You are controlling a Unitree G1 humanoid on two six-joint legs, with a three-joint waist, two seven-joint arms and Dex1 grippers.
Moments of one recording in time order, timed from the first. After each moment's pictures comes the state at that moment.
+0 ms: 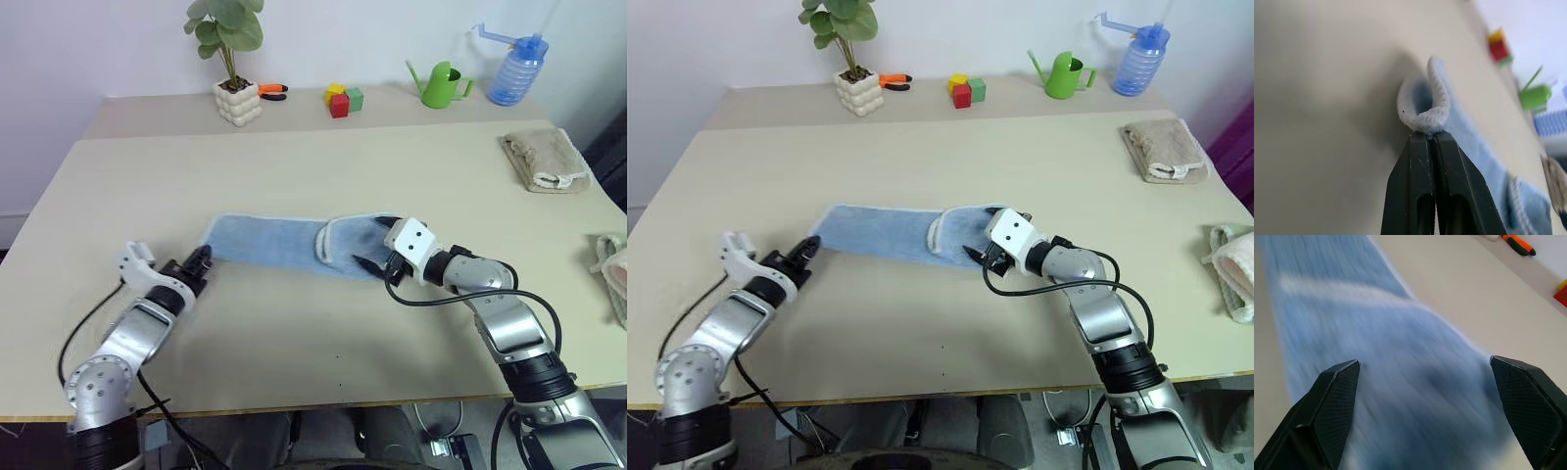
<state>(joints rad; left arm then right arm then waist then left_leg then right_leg) -0.03 0.36 0.45 -0.32 -1.34 0.68 0.22 -0.32 -0.54 0.16 -0.10 0.00 0.19 0.67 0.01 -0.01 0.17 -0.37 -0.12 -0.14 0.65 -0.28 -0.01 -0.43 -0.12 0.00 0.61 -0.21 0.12</state>
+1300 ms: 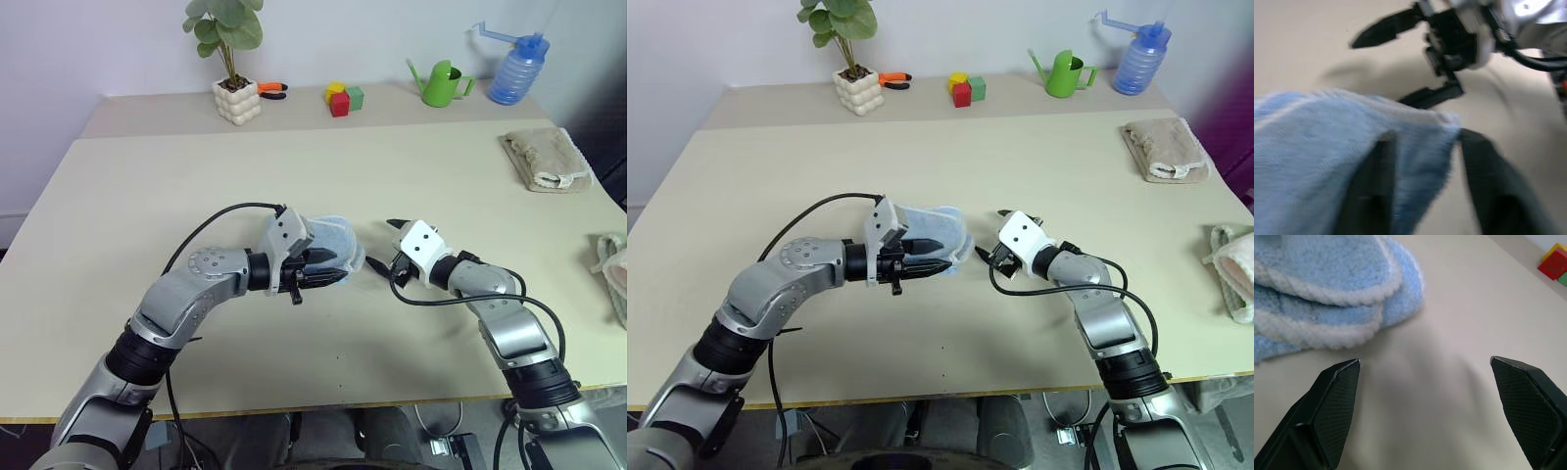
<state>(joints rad) -0.48 0.53 -0.30 -0.28 -0.55 0.68 -0.71 -0.28 -0.54 0.13 -0.08 -0.02 0.21 0.62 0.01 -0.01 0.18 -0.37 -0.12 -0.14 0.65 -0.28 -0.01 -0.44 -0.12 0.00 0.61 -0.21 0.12</state>
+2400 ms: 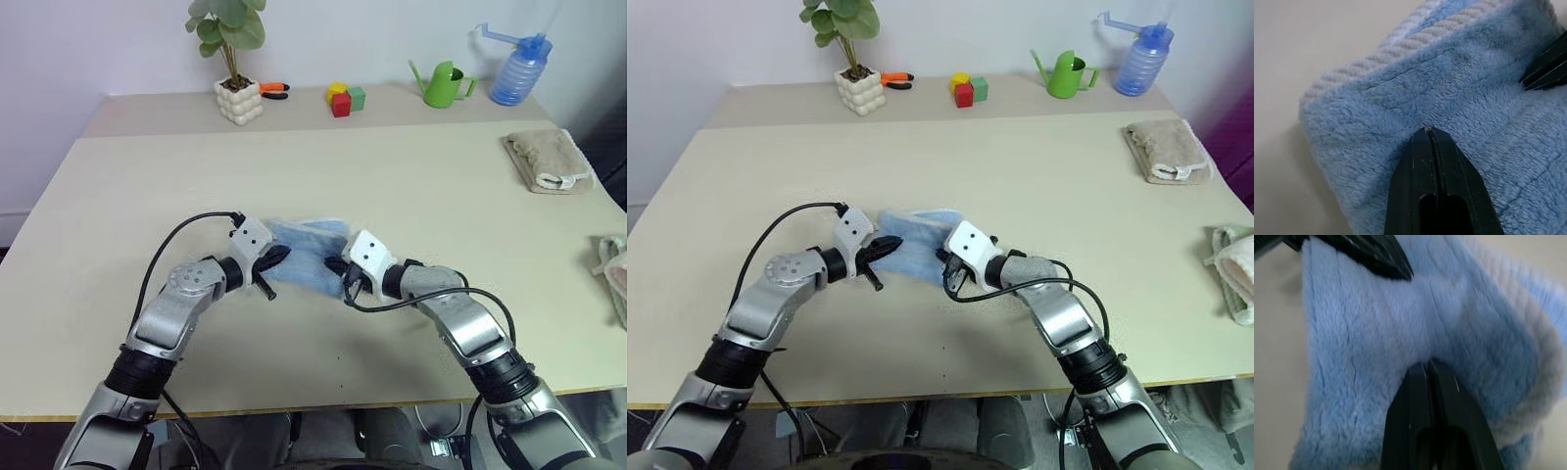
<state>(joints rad) -0.34 0.48 -0.20 -0.08 -0.20 0.42 -0.60 -0.37 -0.44 0.35 -0.13 0.04 0.43 0.64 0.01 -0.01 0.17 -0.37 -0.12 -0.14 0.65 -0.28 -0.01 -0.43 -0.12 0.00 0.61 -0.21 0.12</state>
